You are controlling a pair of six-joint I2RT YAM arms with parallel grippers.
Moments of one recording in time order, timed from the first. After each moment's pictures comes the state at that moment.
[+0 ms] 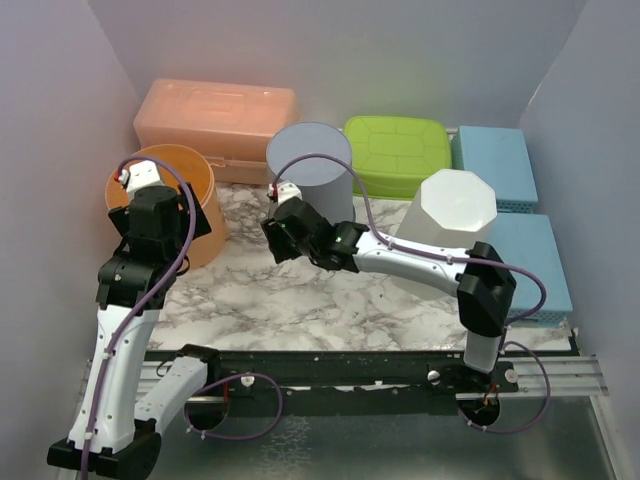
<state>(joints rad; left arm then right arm) -0.19 0.83 1.24 -0.92 -0.51 -0.34 1.07 1.89 1.56 -0.32 0.34 0.33</state>
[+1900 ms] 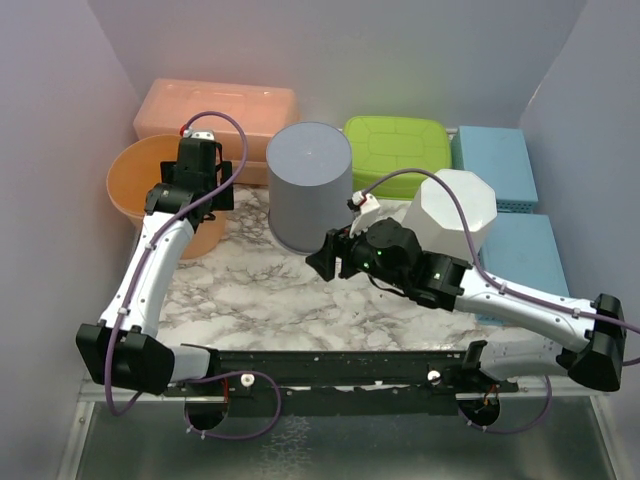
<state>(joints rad) -0.18 1.30 1.35 -0.81 -0.38 -0.09 1.09 1.23 1.02 -0.13 0.18 0.53</state>
